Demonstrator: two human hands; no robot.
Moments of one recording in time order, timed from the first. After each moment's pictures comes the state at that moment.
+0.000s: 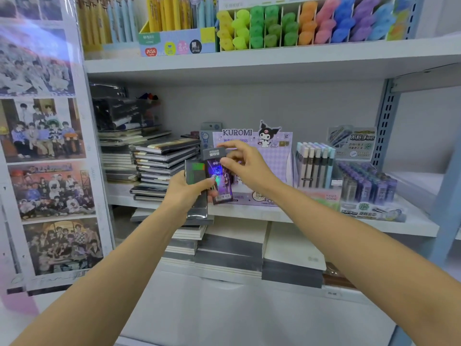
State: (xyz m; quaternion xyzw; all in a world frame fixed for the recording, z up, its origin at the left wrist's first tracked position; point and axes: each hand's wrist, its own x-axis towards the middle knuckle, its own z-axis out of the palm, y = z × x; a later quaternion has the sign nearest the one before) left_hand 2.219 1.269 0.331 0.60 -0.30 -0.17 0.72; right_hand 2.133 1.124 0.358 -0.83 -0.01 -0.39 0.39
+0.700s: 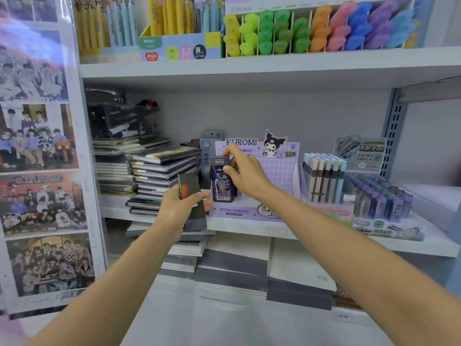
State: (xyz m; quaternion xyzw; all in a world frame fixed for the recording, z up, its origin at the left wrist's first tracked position) left_hand 2.256 1.258 0.314 0.57 -0.26 -0.17 0.76; right_hand 2.174 1.104 0.366 -0.90 0.08 -0.39 0.17
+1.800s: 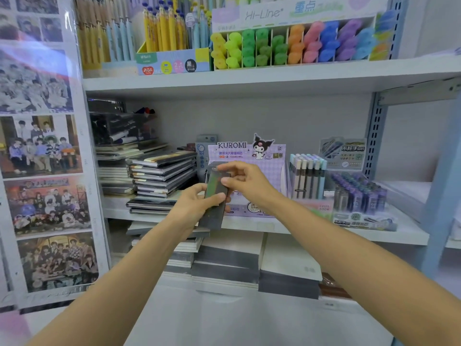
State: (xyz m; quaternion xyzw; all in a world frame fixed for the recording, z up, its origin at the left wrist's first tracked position) left_hand 2.205 1.261 0.331 0.59 -0.37 -0.25 0.67; right_hand 2.118 1.121 0.356 -0.81 0.02 -0.34 0.47
